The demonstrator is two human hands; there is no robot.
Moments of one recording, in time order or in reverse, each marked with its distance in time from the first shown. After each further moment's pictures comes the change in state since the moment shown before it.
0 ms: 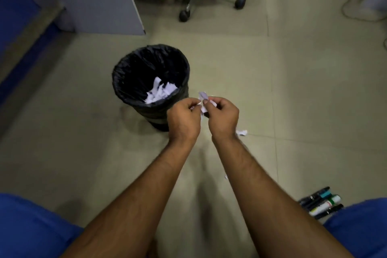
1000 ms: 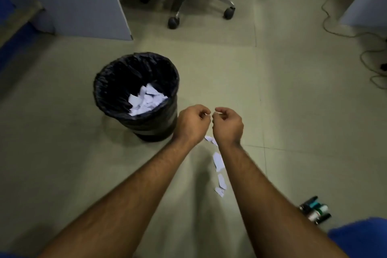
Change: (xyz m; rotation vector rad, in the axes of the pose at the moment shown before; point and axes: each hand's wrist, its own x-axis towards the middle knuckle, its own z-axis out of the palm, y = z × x) left_hand 0.049 -0.003 0.039 0.052 -0.280 0.056; right_hand 0.044 -0.008 -0.010 -0.415 0.139 0.011
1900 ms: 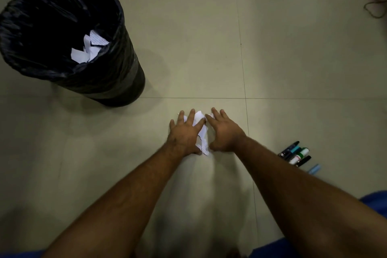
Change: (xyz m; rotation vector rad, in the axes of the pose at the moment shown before) left_hand -0.075 -0.127 0.147 0.944 -0.751 0.234; right_hand 0.006 0.193 -0.087 -1.032 -0.803 -0.278
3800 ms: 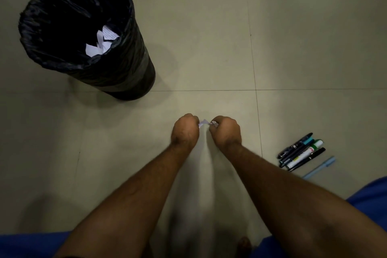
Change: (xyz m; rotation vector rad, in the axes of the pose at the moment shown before) left_hand -0.022 0.002 -0.003 -0.552 0.254 -0.322; right_hand -0.004 -0.048 0.039 0.474 0.387 0.348
